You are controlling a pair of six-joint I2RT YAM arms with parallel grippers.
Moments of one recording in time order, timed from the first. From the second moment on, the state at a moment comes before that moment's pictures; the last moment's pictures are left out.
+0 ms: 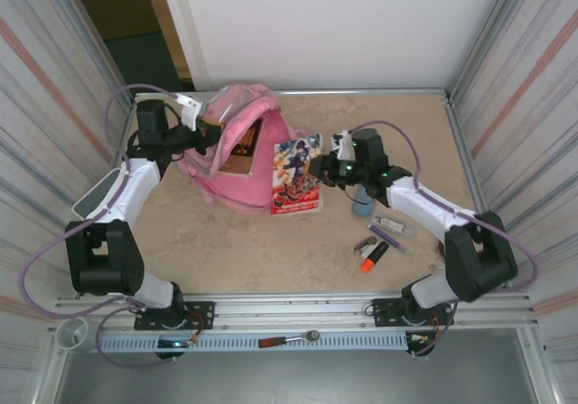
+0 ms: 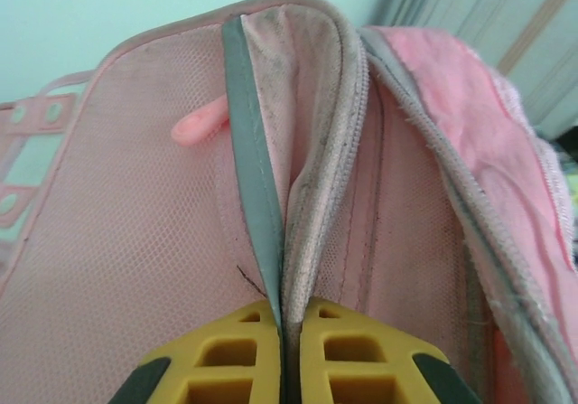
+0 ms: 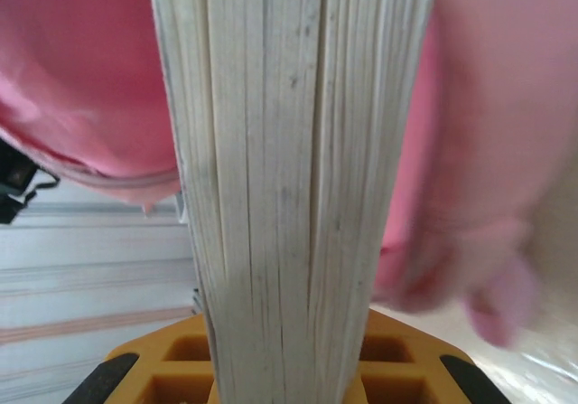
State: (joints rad) left arm -0.02 1.48 1.13 -0.13 0.80 0.11; right arm 0.47 1.49 0.94 0.01 -0.61 0.93
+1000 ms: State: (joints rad) left arm -0.02 1.54 1.13 -0.06 0.92 0.01; right arm 0.63 2.30 1.66 0.23 -0.34 1.16
